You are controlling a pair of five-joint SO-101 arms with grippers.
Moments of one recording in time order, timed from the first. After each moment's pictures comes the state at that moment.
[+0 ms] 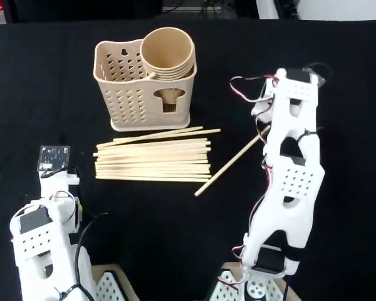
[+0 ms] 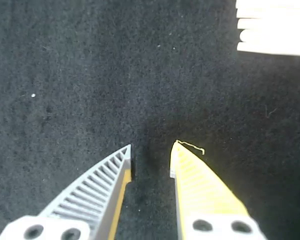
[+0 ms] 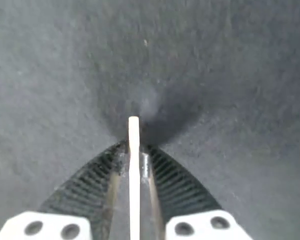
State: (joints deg) left arm -28.7 -63.8 82.8 56.9 -23.1; right arm 12.0 47.2 -35.6 89.3 -35.1
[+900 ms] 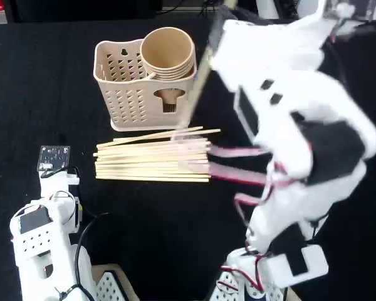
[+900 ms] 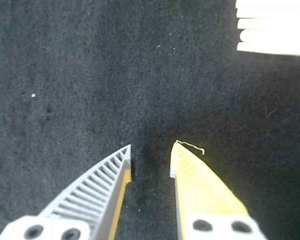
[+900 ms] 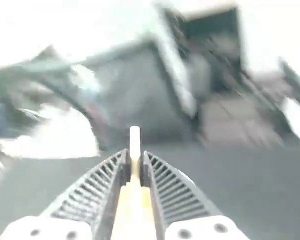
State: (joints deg) left arm -28.7 -63.8 82.8 56.9 -23.1; right arm -17.1 -5.1 -62.6 87.2 -19.6
